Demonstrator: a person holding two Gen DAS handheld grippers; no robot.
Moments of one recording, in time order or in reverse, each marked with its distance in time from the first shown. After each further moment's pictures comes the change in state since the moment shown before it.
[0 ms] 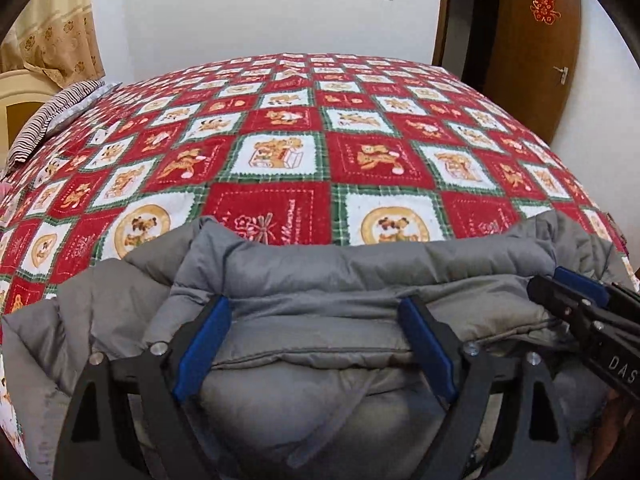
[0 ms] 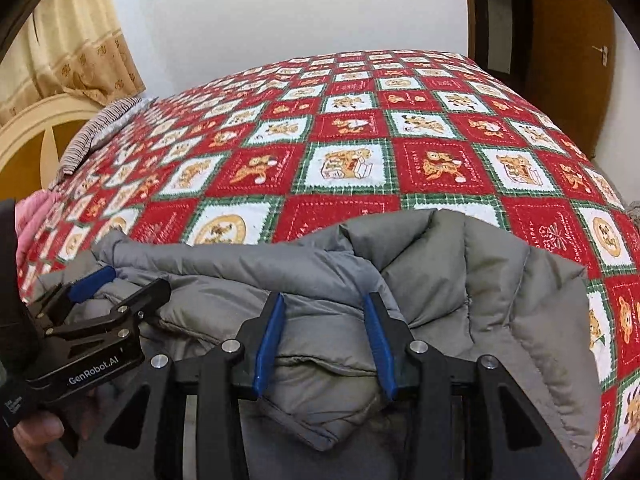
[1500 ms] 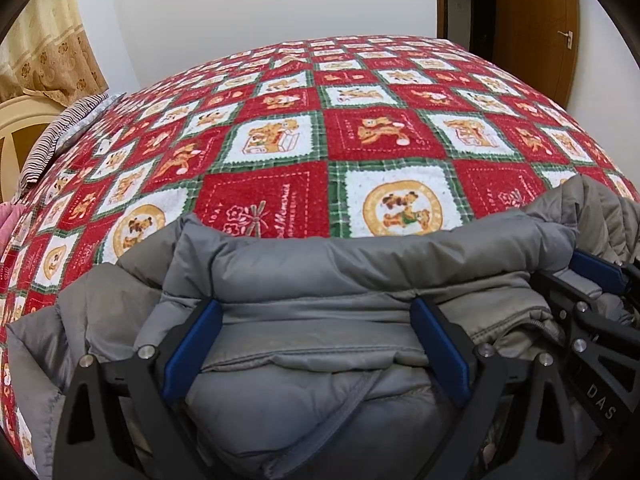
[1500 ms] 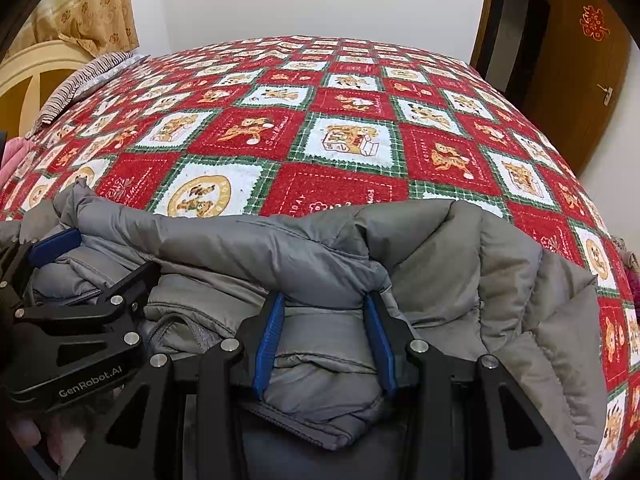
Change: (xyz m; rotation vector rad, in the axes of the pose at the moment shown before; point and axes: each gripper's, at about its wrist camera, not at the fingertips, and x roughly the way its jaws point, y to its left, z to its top) left arm 0.017 -0.017 -0.003 0.084 0.049 0.100; right arm 0.027 0.021 -0.006 -0.135 0.057 -0.140
